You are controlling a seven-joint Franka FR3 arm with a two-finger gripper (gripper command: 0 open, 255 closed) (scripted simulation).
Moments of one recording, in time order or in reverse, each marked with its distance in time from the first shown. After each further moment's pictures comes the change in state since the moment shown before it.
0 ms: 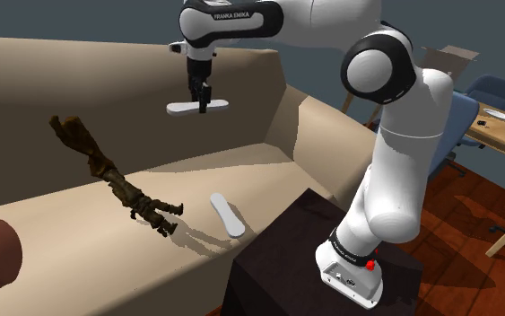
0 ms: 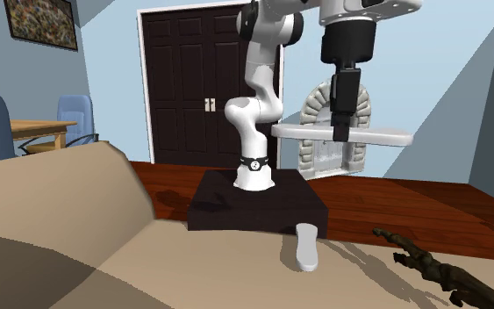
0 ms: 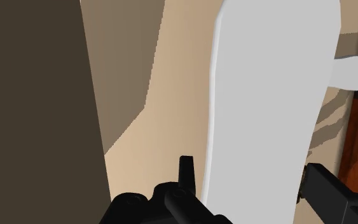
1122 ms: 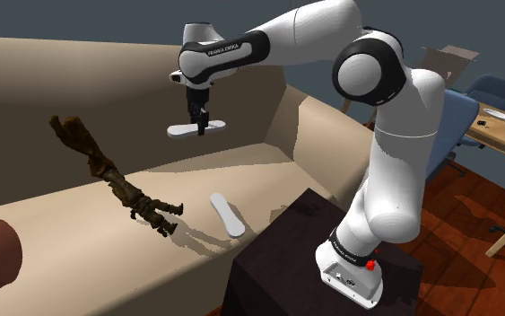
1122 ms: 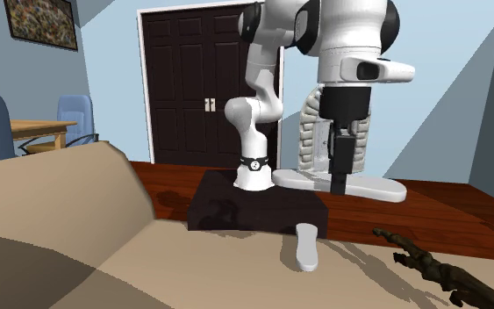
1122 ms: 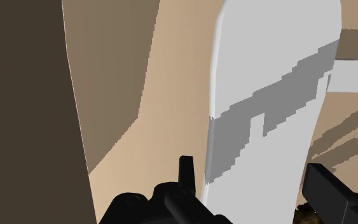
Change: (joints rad) arm 0.003 0.048 0.007 -0.159 0.013 0.205 -0.005
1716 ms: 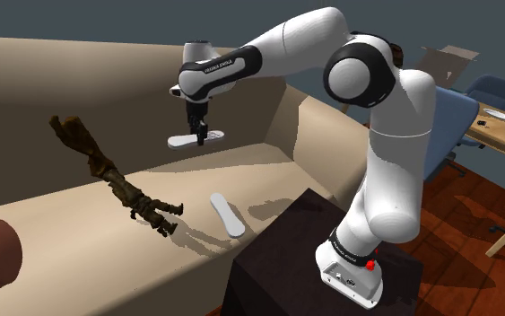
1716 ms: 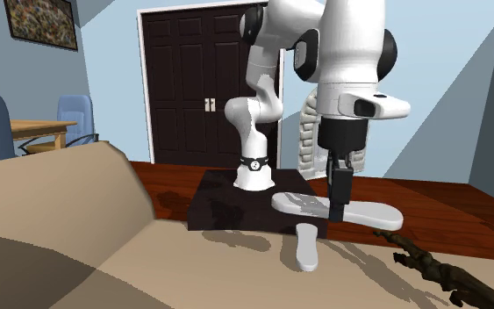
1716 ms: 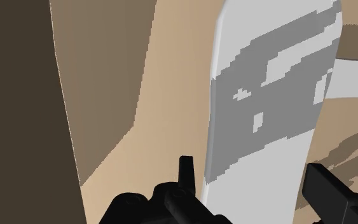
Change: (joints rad) arm -0.003 0.050 0.005 -0.053 0.013 0.103 -0.008
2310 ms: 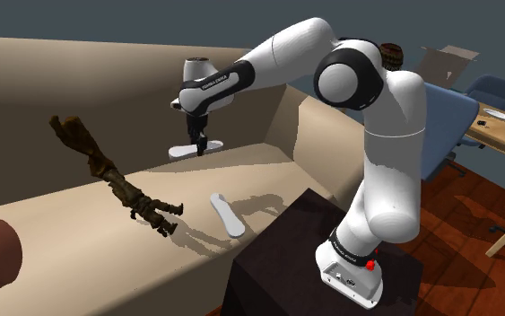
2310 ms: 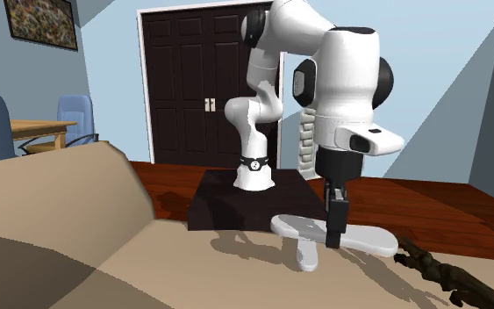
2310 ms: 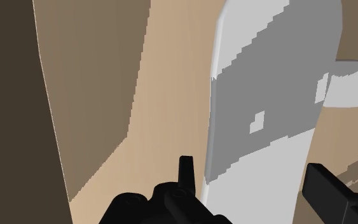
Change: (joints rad) arm -0.005 0.058 0.007 -0.045 0.016 0.102 -0.012
